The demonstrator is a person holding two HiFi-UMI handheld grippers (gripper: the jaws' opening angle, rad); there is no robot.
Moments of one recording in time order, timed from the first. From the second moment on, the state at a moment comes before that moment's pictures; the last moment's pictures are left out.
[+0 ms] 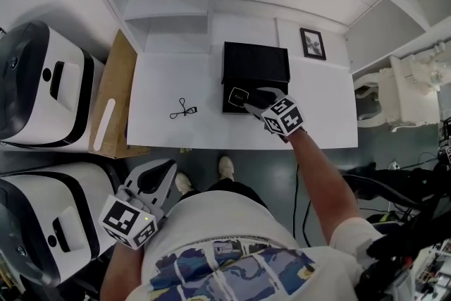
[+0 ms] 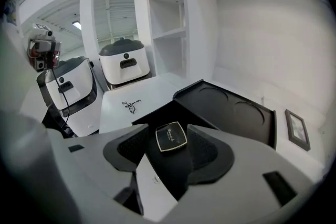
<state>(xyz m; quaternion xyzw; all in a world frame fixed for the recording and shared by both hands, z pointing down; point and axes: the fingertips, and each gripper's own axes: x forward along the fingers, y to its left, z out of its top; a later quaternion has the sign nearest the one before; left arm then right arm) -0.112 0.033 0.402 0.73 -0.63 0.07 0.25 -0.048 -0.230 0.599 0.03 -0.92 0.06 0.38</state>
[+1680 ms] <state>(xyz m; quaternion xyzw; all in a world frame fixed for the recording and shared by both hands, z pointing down) -0.089 0.030 0.412 0.84 -0.48 0.09 0.24 0.164 -0.177 0.614 0.35 -0.85 0.15 0.36</state>
